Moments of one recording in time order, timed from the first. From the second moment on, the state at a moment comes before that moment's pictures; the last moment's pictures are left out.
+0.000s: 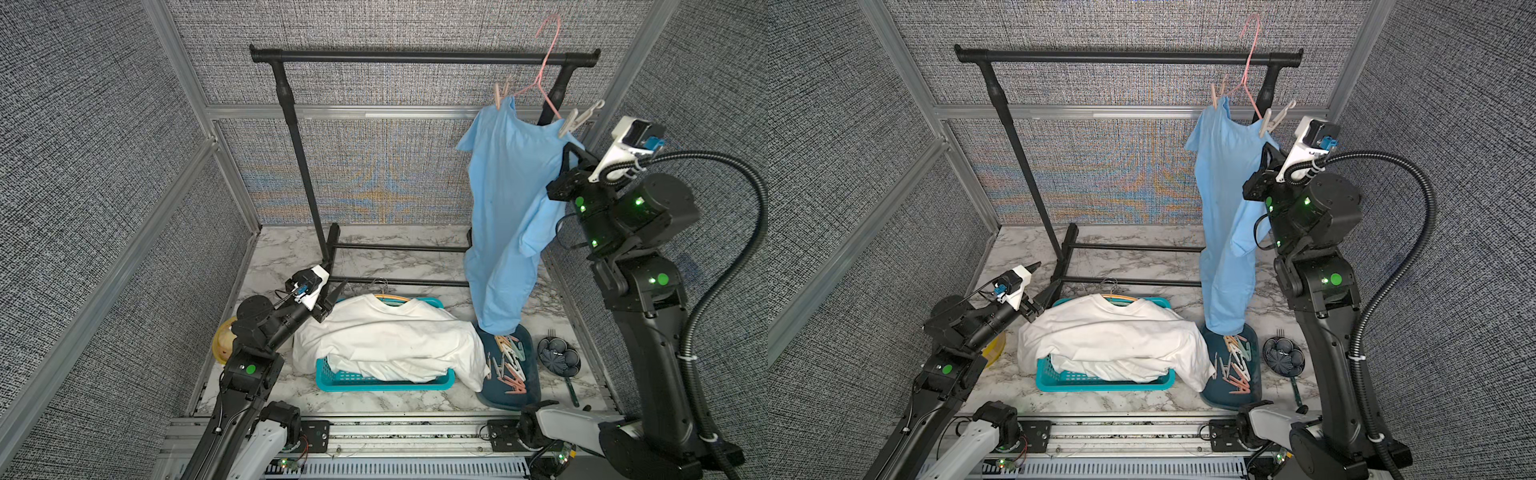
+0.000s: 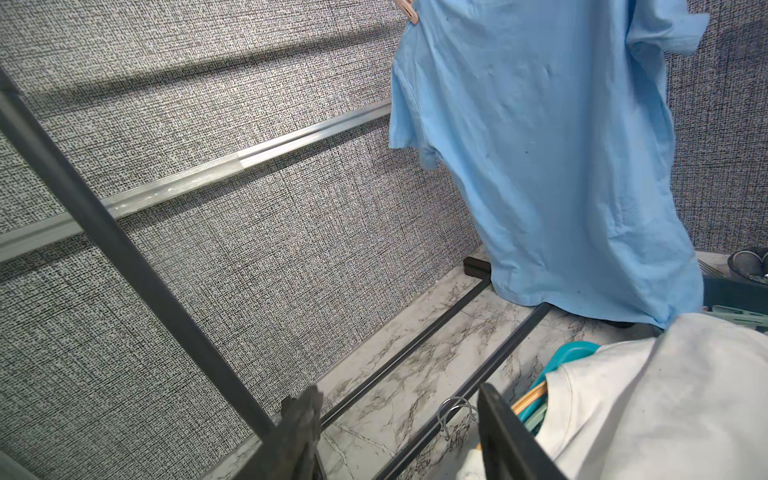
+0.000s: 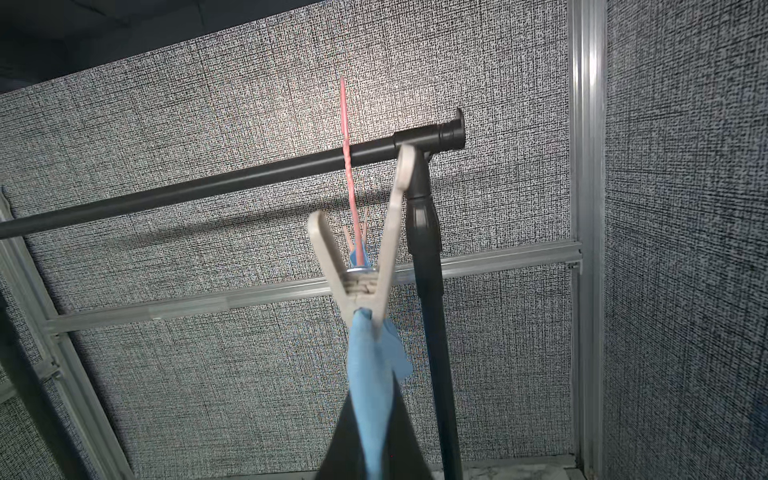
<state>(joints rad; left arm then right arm) -0.29 0.64 0.70 -0.01 0.42 0.31 0.22 1.23 1.82 -0.34 0.19 0.15</state>
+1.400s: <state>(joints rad) -0.29 0.63 0.68 -0.05 0.37 0.32 0.12 1.24 1.70 -0.31 0.08 0.16</state>
